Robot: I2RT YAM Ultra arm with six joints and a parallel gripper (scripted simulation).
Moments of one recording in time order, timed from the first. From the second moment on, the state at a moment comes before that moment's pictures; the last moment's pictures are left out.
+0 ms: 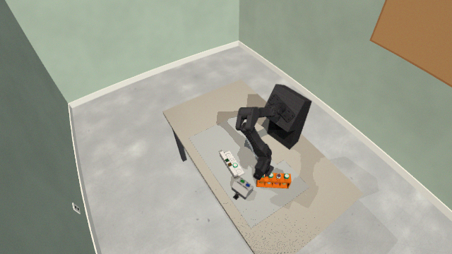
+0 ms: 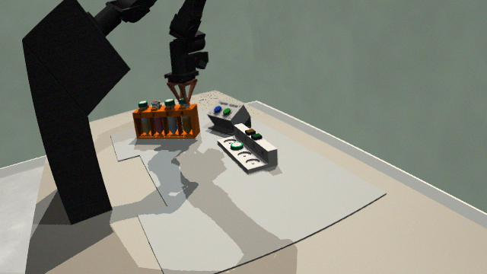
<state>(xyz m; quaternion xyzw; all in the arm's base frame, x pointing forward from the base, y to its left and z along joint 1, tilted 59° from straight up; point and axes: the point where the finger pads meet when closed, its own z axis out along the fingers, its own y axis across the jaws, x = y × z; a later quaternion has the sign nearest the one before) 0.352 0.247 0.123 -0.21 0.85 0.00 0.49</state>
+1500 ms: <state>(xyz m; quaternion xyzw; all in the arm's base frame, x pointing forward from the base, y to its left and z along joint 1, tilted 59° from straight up) 0.352 0.246 0.123 -0.76 0.43 -0.36 0.34</state>
